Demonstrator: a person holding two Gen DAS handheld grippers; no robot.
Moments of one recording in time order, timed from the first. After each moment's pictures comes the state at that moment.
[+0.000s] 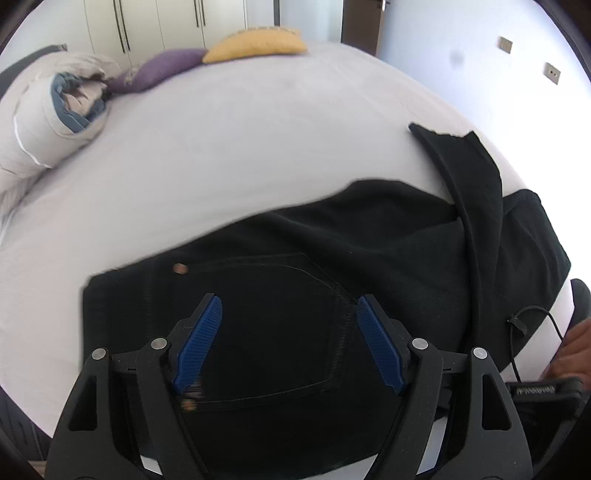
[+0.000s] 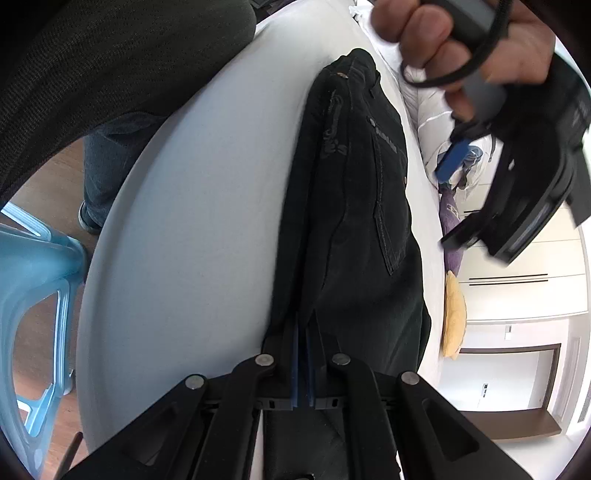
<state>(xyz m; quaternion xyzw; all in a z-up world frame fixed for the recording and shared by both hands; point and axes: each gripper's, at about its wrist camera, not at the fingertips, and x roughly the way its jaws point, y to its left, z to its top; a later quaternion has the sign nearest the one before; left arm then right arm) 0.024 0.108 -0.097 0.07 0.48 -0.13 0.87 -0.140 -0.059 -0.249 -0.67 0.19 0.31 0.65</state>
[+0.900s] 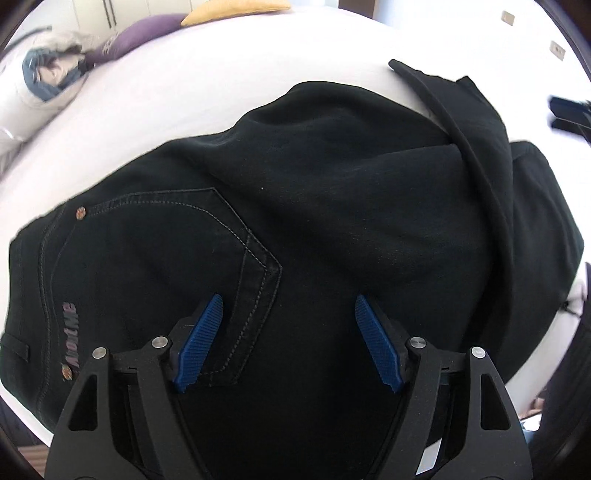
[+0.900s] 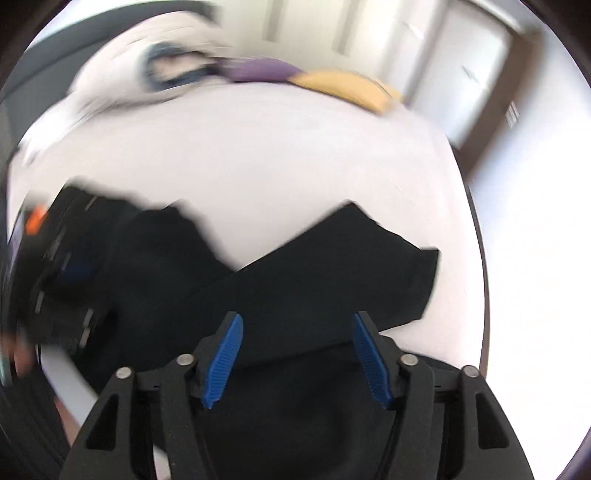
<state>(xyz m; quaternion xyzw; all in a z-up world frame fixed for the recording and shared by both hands) -0.002 0.065 -0.160 0.06 0.53 -0.13 0.84 0.065 -0.258 -0.089 -0.13 0.46 0.08 0.88</state>
